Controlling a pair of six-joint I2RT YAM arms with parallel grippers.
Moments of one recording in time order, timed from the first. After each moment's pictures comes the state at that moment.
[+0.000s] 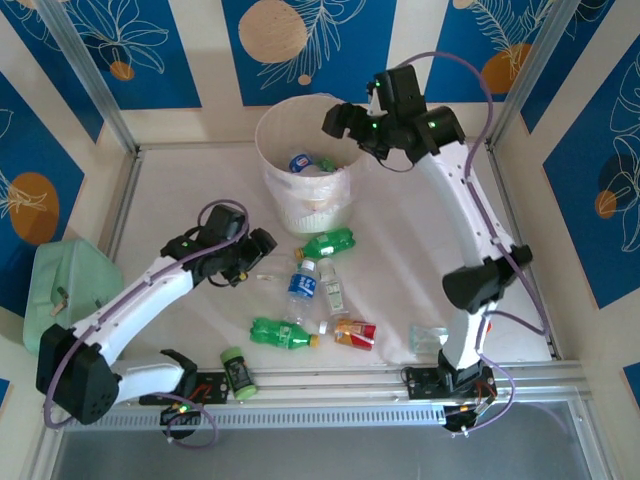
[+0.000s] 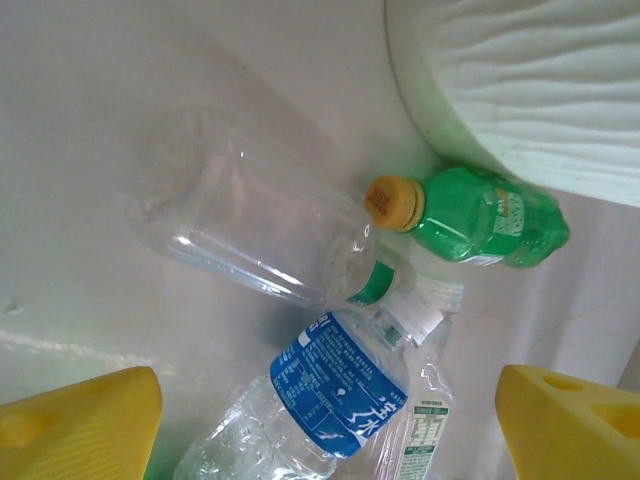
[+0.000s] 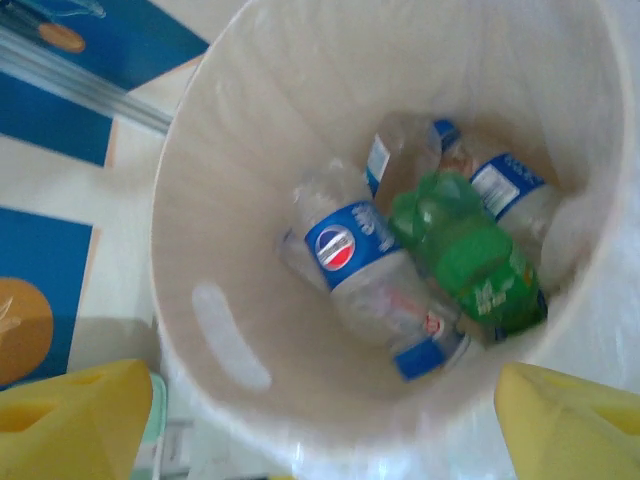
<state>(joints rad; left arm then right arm) -0.56 1.21 0.90 -0.67 0.10 -1.24 0.48 1.71 2.11 -1.07 -0.17 0.67</state>
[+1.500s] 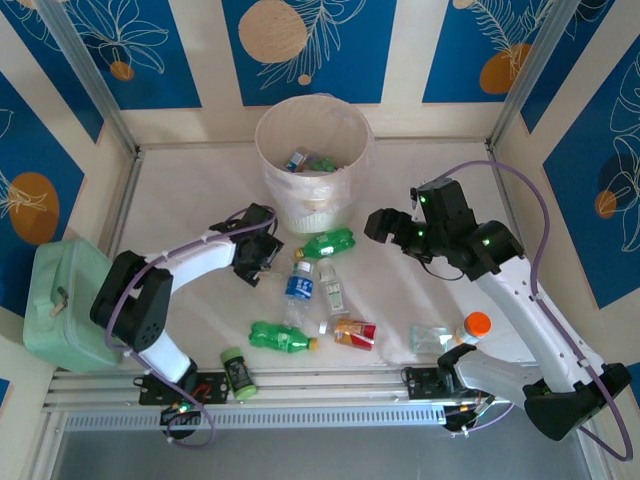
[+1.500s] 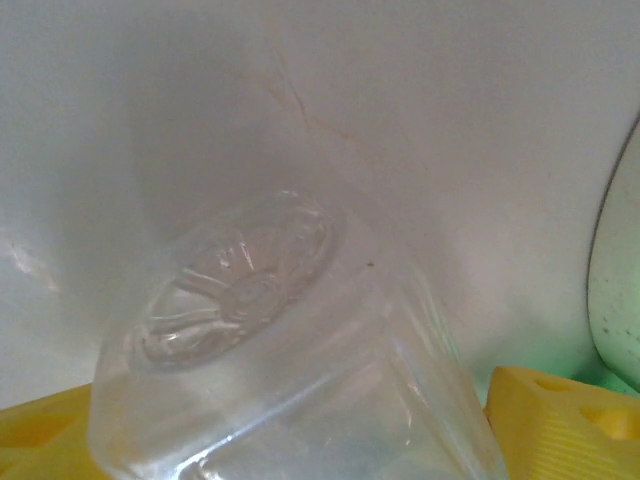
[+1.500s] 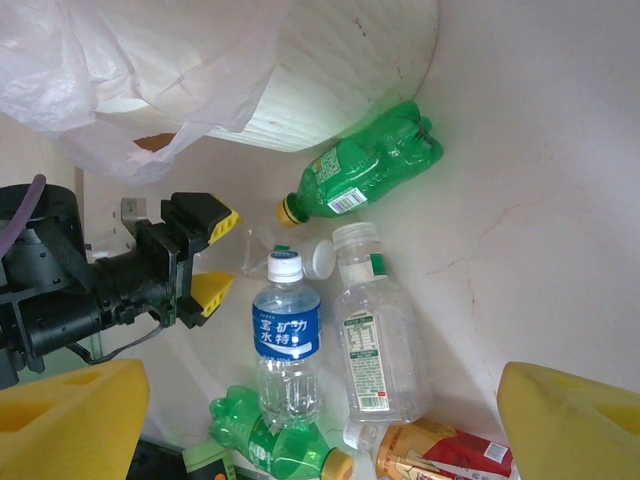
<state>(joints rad) -0.52 1.63 0.98 -0.55 -0.01 -1.46 0.49 1.05 1.24 -1.00 -0.15 0.78</state>
